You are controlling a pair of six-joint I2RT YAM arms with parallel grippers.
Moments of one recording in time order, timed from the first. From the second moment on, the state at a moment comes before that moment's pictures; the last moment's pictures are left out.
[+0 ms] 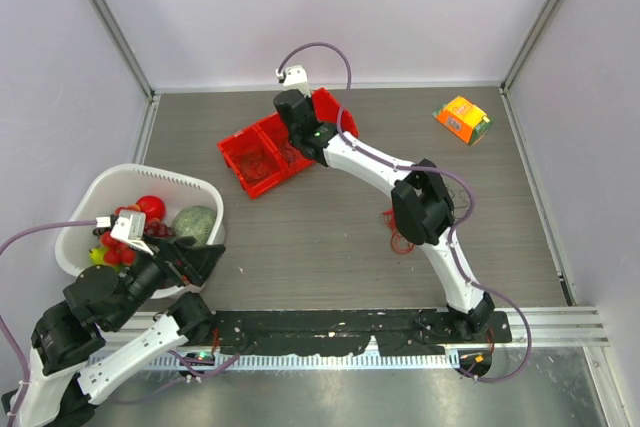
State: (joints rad) left arm -0.90 0.12 0.91 -0.98 -0.35 -0.61; right arm 0.79 2.26 2.00 -0.12 0.69 0.11
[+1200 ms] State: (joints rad) left arm -0.90 0.13 0.91 -0.98 -0.35 -0.61; right arm 0.68 2.52 2.32 -0.48 0.19 0.33
